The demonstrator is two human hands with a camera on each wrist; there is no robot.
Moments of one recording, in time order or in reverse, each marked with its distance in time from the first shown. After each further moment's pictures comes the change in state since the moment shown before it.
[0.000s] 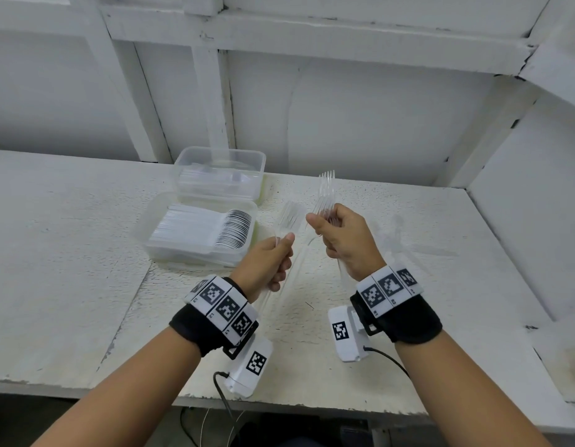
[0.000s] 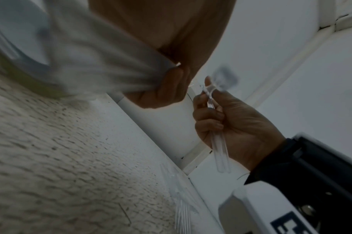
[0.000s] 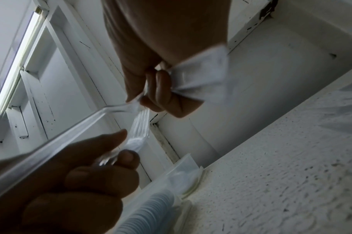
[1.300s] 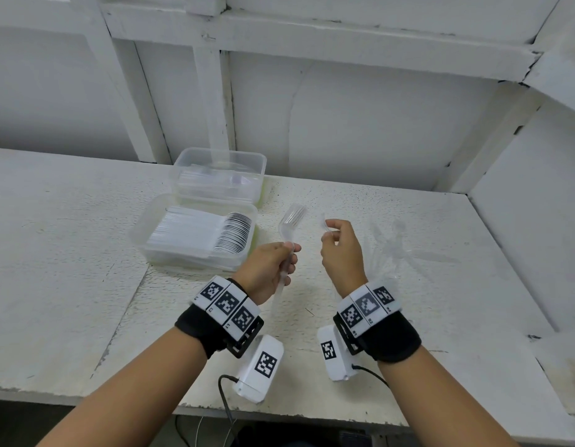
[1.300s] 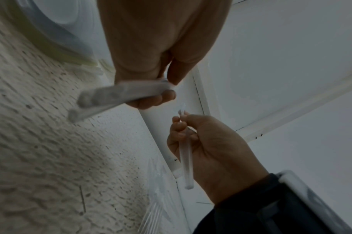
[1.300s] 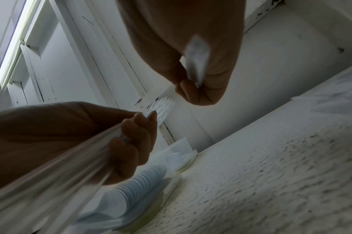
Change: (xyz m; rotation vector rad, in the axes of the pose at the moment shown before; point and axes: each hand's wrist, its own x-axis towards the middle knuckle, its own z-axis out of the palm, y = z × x) left_hand 0.017 -0.004 0.003 -0.291 -0.023 -0.101; right_hand 0.004 0.033 0.014 -0.313 0.245 -0.011
